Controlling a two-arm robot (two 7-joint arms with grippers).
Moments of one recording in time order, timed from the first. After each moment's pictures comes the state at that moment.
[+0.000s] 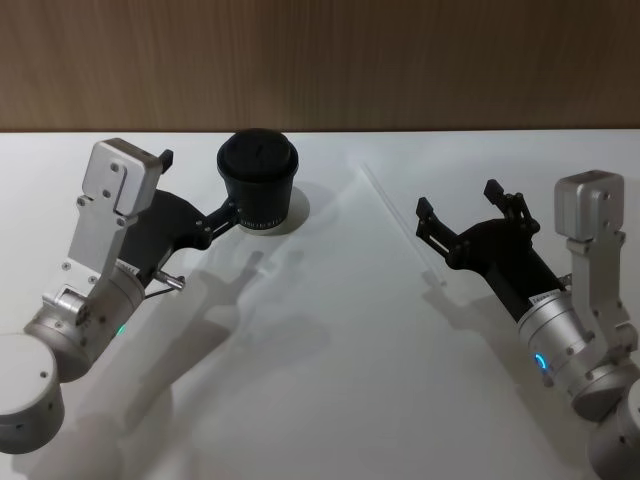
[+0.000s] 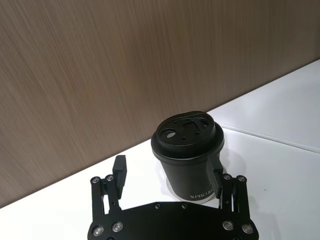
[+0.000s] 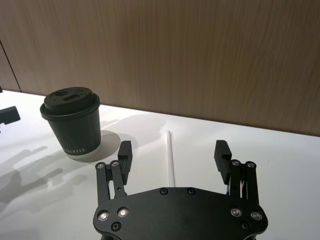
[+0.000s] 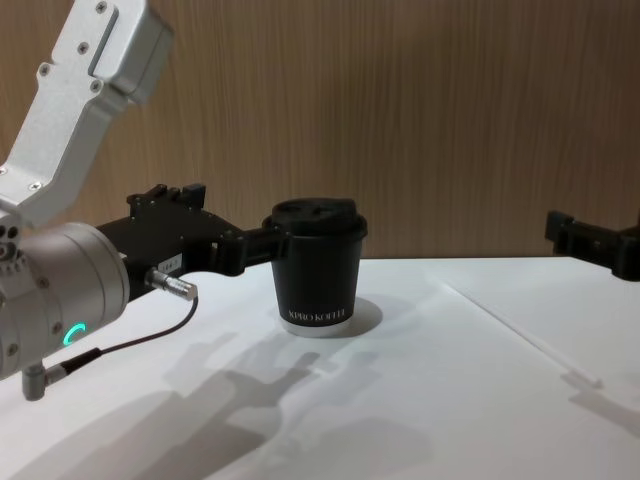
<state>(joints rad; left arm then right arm) -0.24 0.38 0.45 -1.63 -0.20 0.01 -0.01 -0.01 0.34 -0.23 -1.77 0.29 0.03 0.07</state>
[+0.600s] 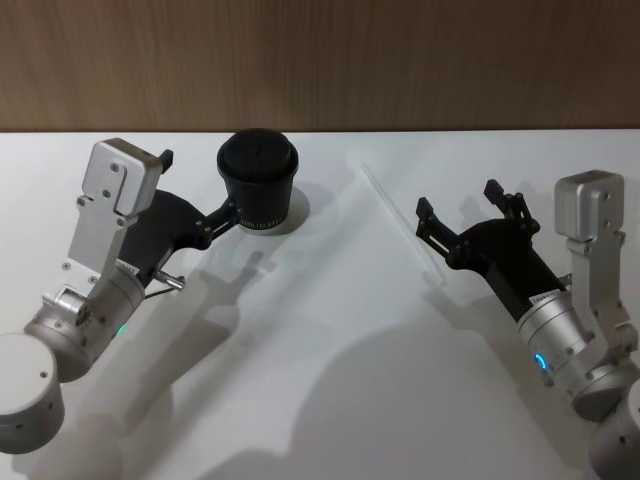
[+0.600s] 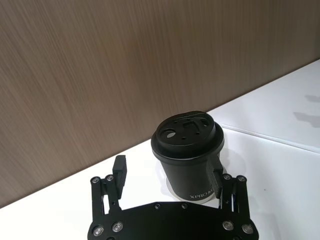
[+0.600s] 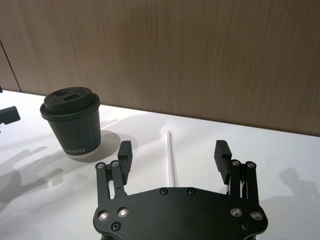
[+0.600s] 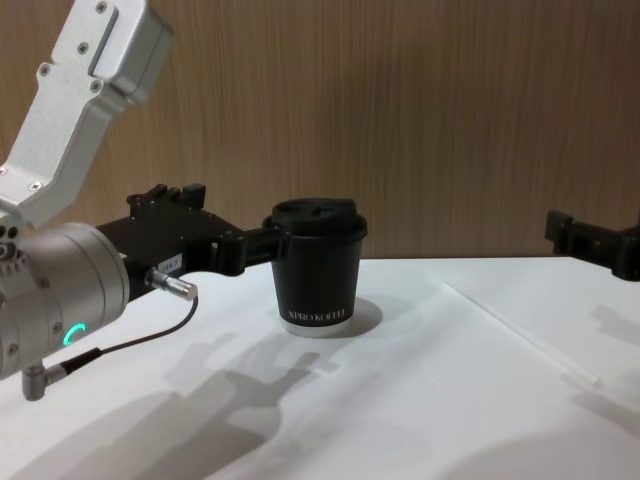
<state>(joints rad) -0.24 0.38 0.45 -1.63 -0.20 0.01 -0.01 -0.01 0.34 -0.23 -1.77 0.29 0.03 0.07</state>
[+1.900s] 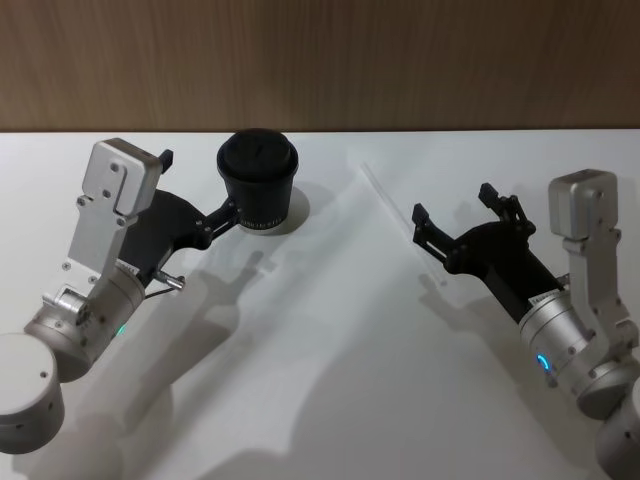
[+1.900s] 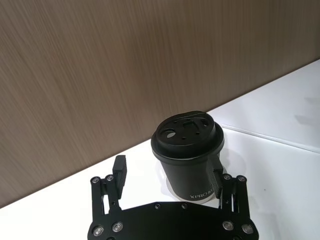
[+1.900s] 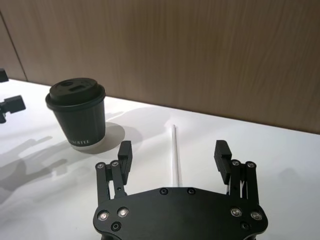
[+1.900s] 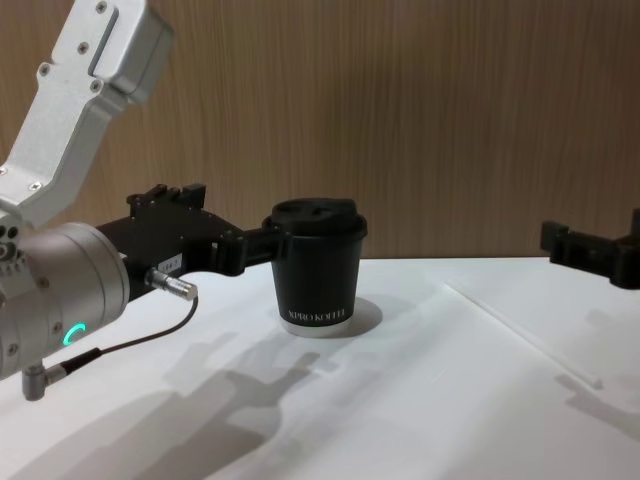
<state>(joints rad) -0.24 0.38 0.45 -1.63 -0.20 0.01 -0.01 -0.01 0.35 -0.23 -1.77 0.29 0.06 0.10</state>
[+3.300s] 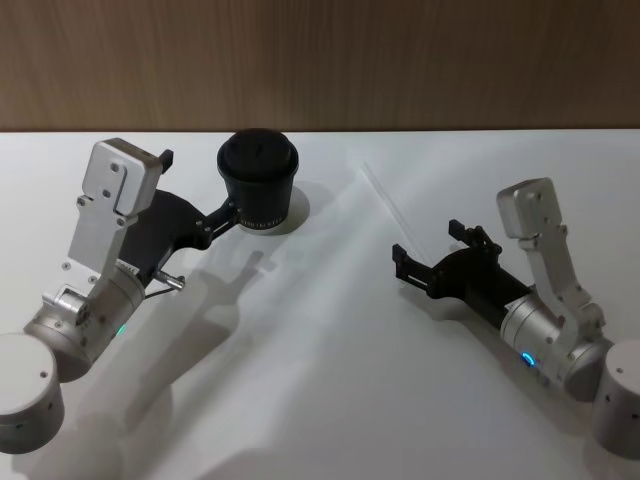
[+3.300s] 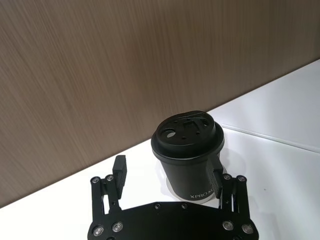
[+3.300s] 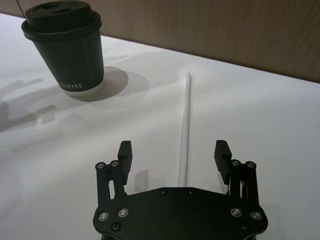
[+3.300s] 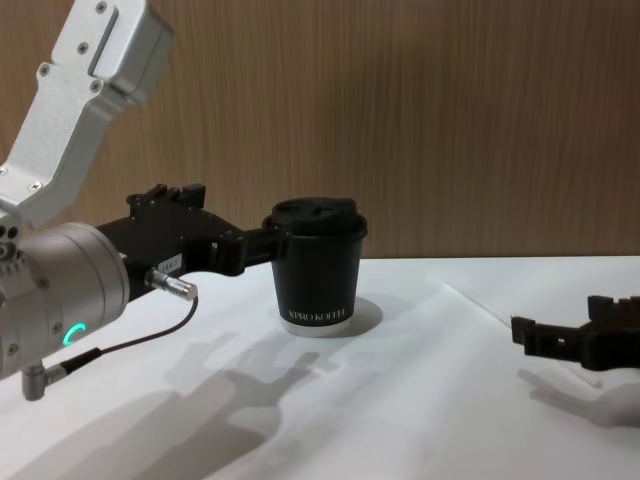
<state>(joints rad) -0.24 0.38 0.45 -1.63 -0.20 0.01 -0.01 0.12 0.37 -0.26 -1.58 0.28 0.19 0.24</state>
